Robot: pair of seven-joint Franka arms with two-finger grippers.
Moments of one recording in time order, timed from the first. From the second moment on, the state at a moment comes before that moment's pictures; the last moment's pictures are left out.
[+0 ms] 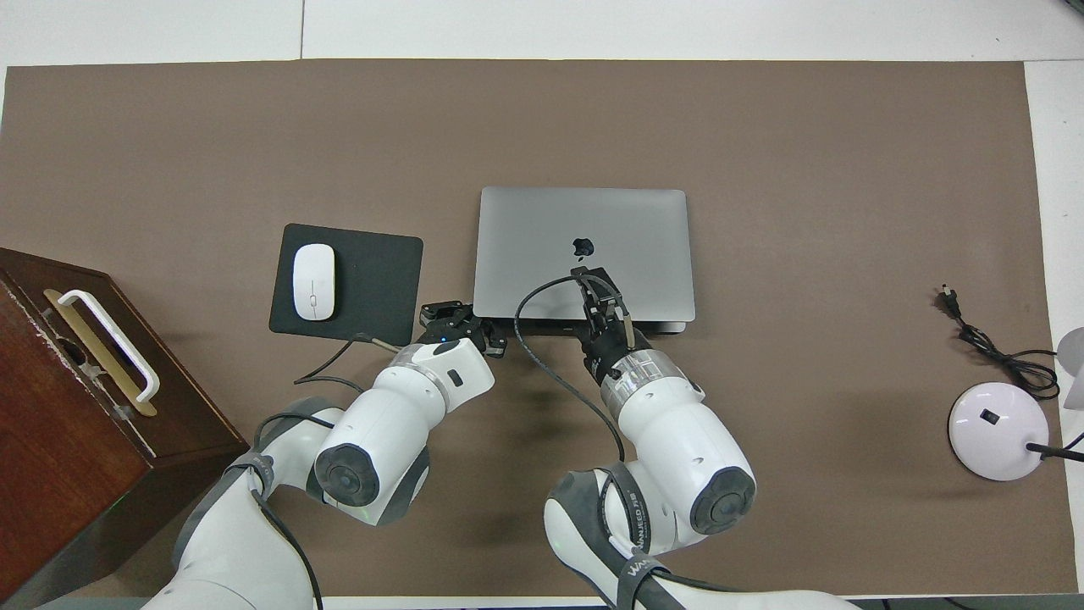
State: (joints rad) left arm -0.67 0.30 0.05 -2.45 -0.08 3.49 -0.07; right arm 0.71 0.25 0.00 -2.36 0.65 3.46 1.41
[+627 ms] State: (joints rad) left arm -0.67 0.30 0.05 -2.45 -0.08 3.49 -0.07; right arm 0.68 0.26 -0.01 -2.28 0.65 3.38 1.36
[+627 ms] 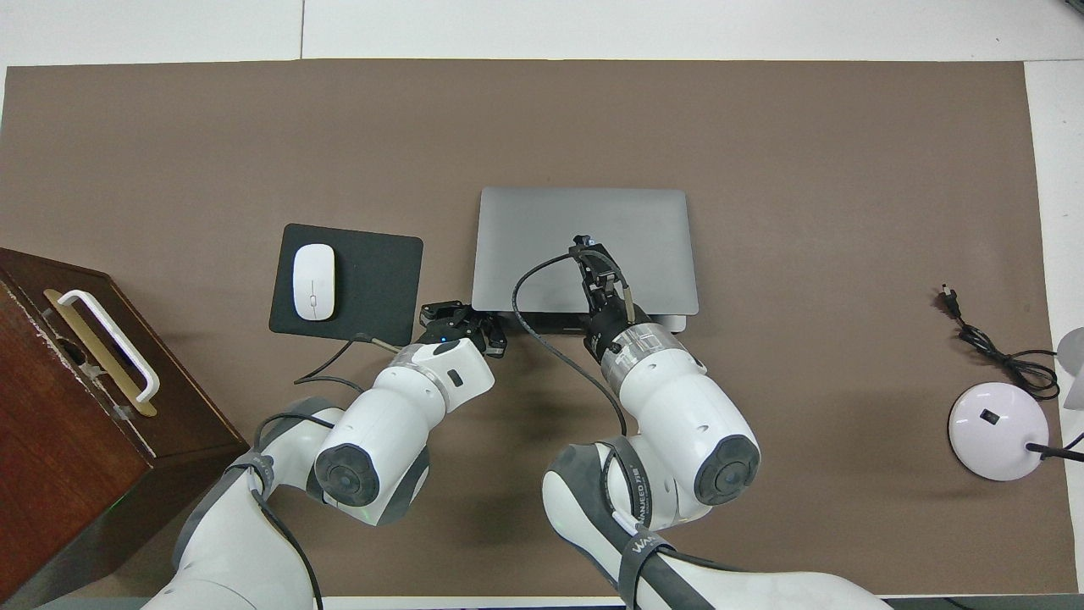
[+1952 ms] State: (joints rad) left arm -0.67 0.30 0.05 -2.45 -0.08 3.49 -0.07; right arm 0.68 0.27 -0.25 -1.91 0.62 2.72 1.31
